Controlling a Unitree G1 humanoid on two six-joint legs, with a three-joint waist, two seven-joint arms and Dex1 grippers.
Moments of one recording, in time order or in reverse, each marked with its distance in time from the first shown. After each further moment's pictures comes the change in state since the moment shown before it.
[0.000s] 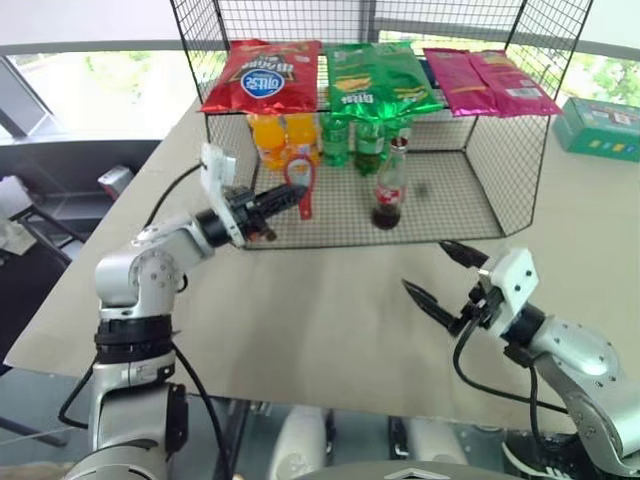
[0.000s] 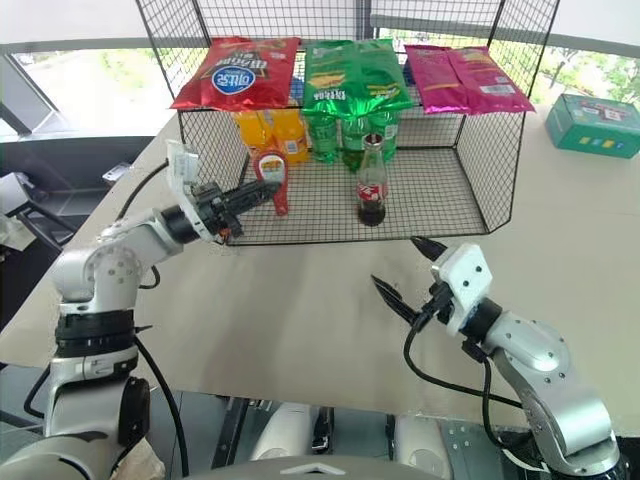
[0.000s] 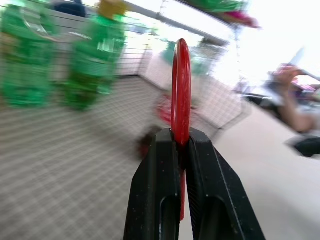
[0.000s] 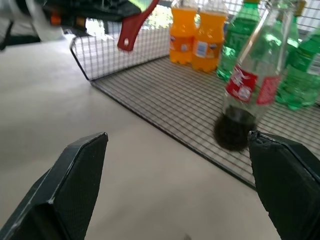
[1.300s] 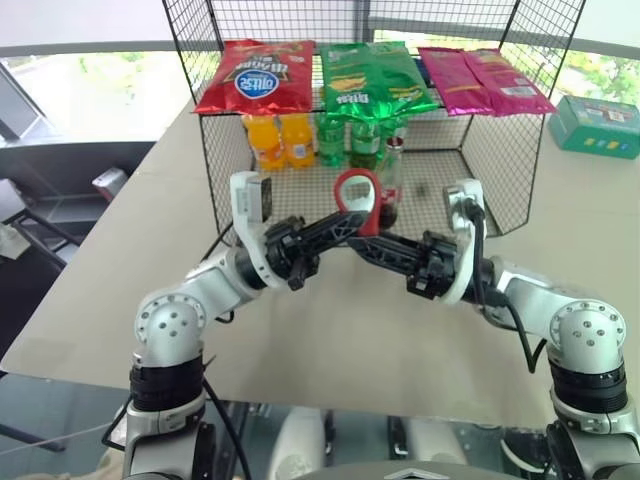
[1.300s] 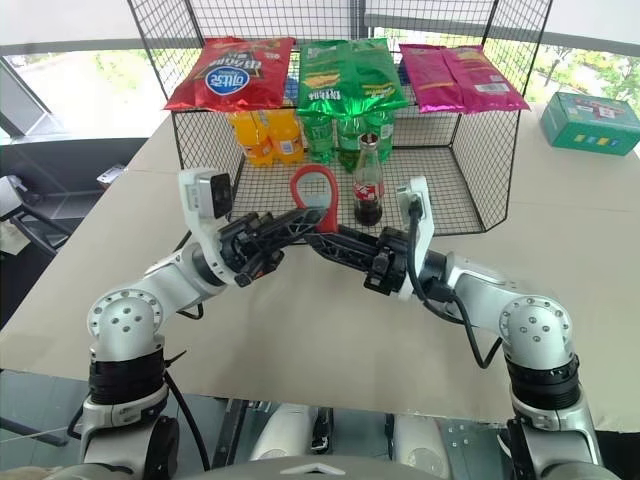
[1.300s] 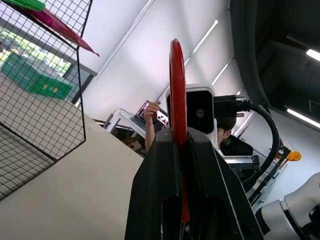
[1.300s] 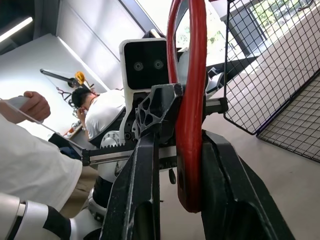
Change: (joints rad) left arm 0.151 -0.156 -0.047 -0.268 -0.481 0.098 0.146; right arm -0.433 0.113 -0.018 0.228 0.954 0.470 -0.242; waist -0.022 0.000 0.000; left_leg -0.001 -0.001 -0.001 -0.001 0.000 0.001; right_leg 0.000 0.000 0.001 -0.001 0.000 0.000
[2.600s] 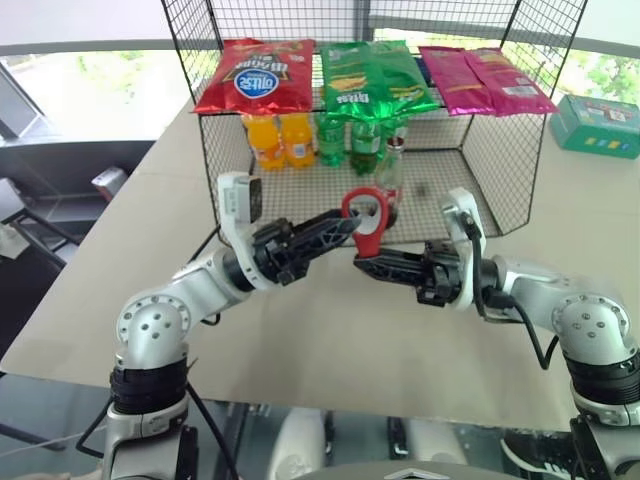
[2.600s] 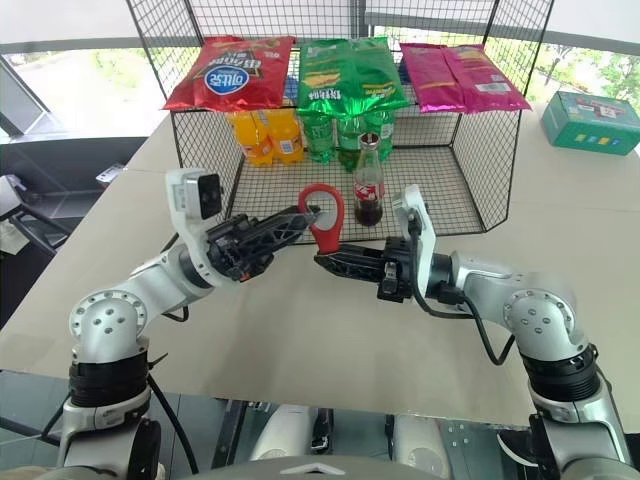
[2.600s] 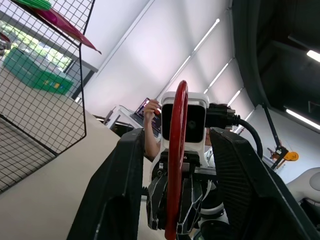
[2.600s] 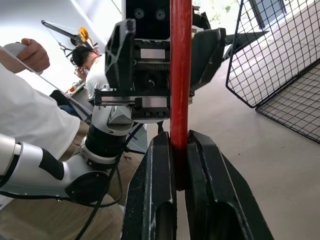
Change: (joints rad) left arm 0.019 0.082 0.002 0.000 -0.078 -0.021 0.014; right arm -0.028 -0.117 0.051 0.047 -0.161 0.009 0.258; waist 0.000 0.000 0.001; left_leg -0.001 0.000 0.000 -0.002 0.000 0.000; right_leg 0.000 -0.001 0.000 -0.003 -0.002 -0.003
